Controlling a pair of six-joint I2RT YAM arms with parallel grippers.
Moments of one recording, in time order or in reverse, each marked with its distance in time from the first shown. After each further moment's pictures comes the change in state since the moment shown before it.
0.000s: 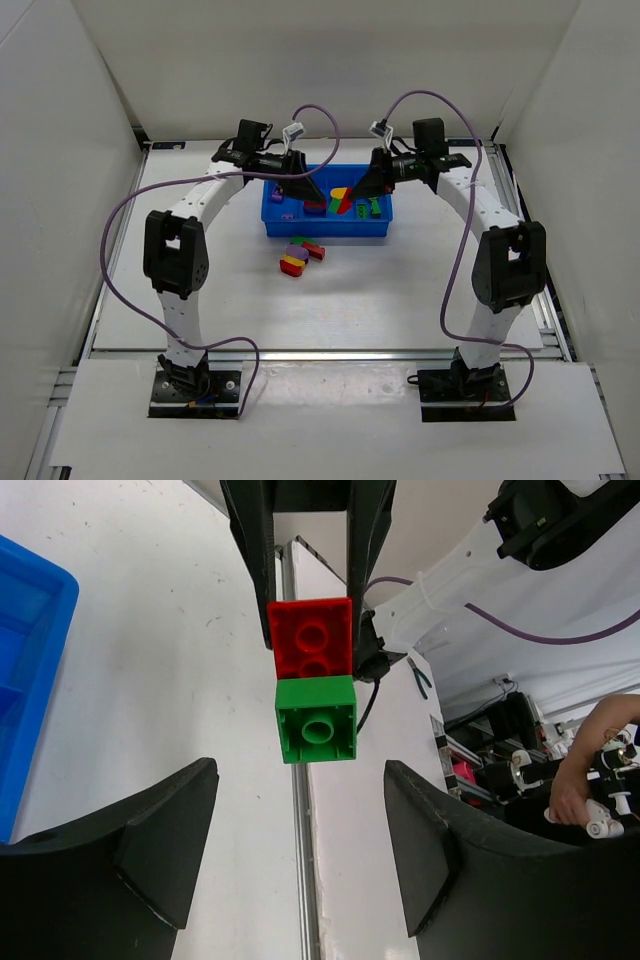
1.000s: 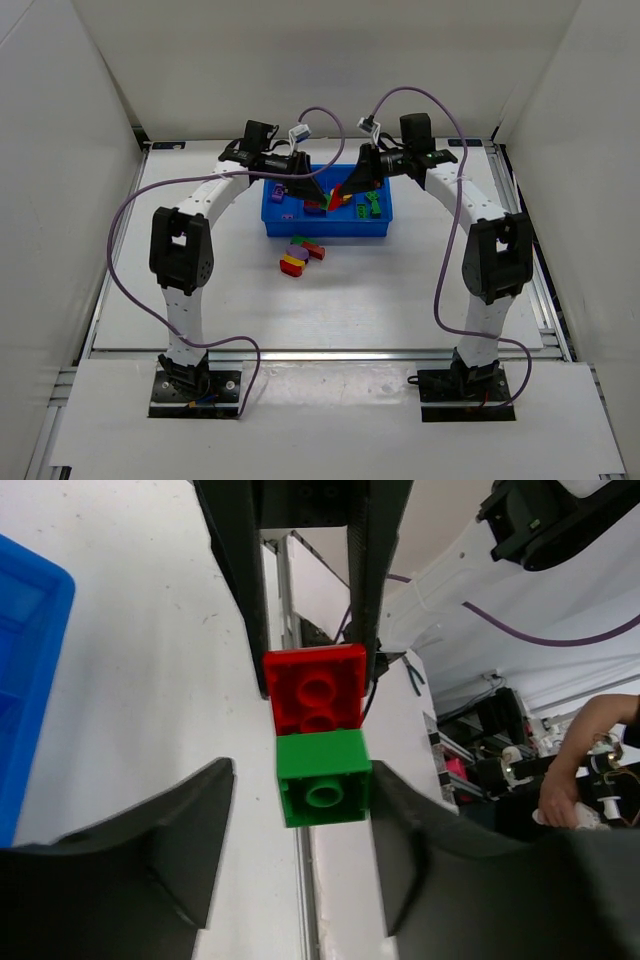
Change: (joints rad) left arm -0.018 0.054 0.035 -0.001 0.003 -0.010; right arm 0.044 0.096 0.093 0.076 -0.013 0.070
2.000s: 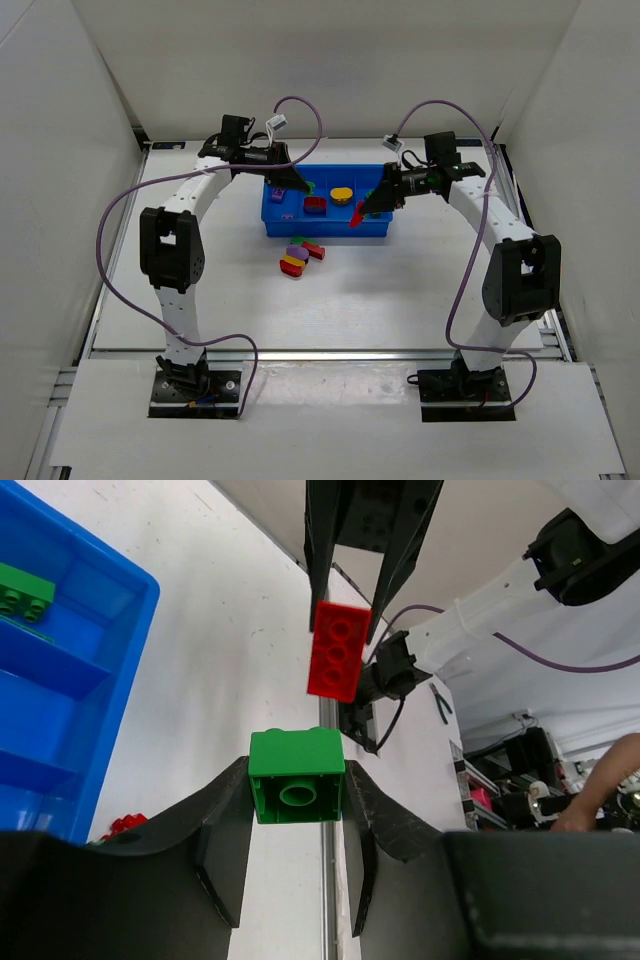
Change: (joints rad) left arm 0.111 -0.005 0.013 -0.006 -0.007 0.006; right arm -0.095 -0.204 -0.212 -0.238 0.101 -0.304
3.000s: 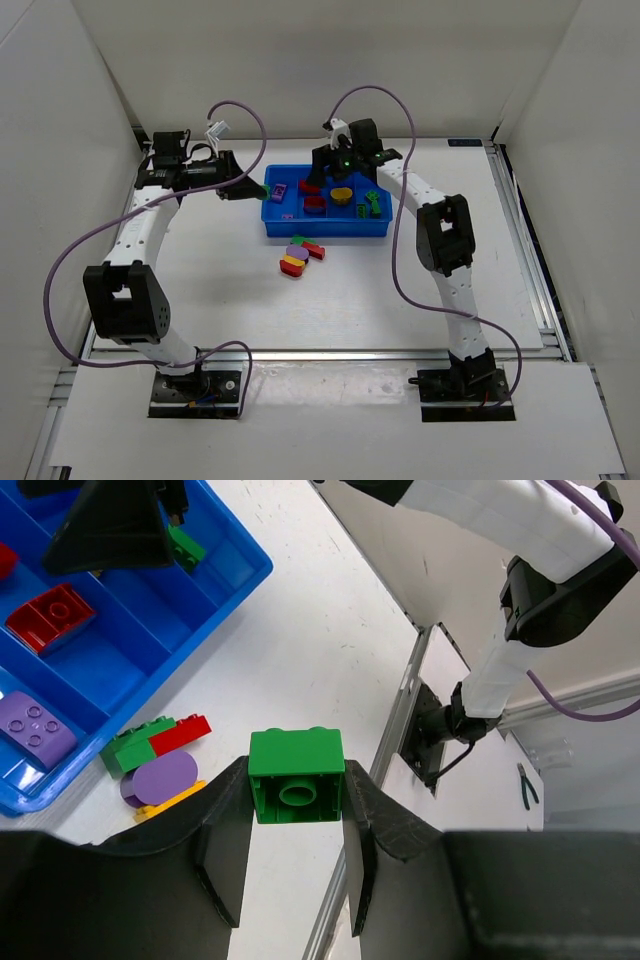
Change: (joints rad) left arm 0.216 -0.464 -0.386 0.007 -0.244 -0.016; right arm 0.236 0.650 0.630 0.241 0.711 0.074
